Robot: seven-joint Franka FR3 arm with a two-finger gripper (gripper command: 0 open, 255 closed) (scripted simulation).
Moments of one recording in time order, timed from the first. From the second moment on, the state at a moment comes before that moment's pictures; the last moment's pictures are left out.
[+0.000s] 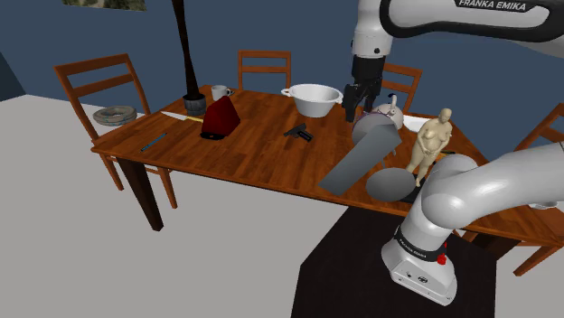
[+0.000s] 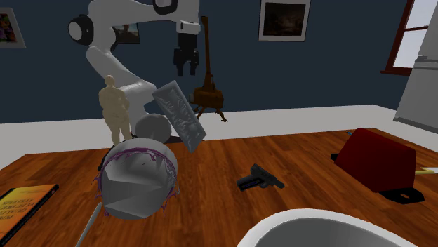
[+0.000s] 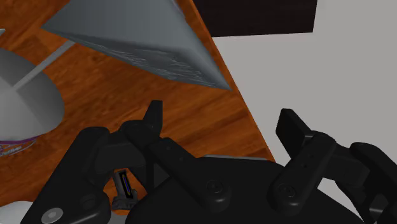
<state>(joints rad) 0.02 -0.81 0.03 -2.35 -0.03 1.47 0.16</state>
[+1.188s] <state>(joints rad) 0.01 -0.40 -0.25 -2.32 -0.11 1.93 -0.24</state>
